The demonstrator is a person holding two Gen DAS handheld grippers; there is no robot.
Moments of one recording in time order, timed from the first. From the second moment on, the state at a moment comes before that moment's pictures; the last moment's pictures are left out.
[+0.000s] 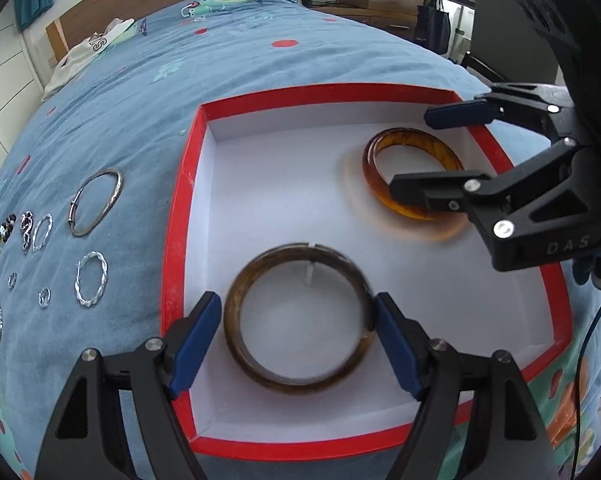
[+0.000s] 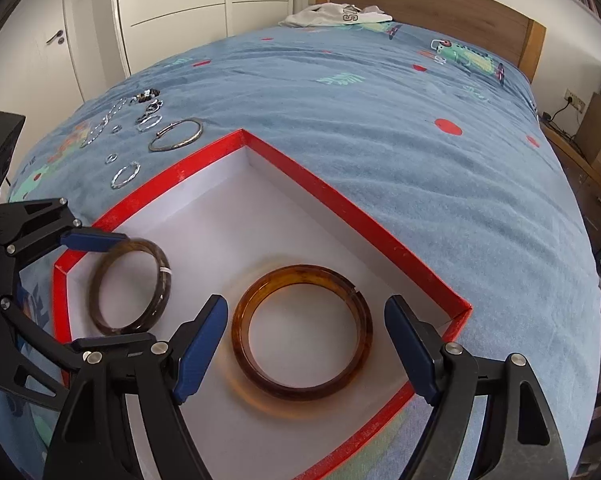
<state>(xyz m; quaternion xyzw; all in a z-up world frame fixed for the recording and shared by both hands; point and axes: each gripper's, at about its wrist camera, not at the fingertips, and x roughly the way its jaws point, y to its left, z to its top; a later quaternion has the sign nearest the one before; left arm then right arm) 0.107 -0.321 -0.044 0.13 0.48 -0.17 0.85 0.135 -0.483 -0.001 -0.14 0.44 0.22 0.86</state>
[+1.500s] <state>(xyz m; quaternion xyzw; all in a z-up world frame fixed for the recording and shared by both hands) -0.016 0.037 0.093 0.02 0.37 -0.04 0.93 -0.025 -0.305 0.134 -0.01 0.35 0.14 0.93</state>
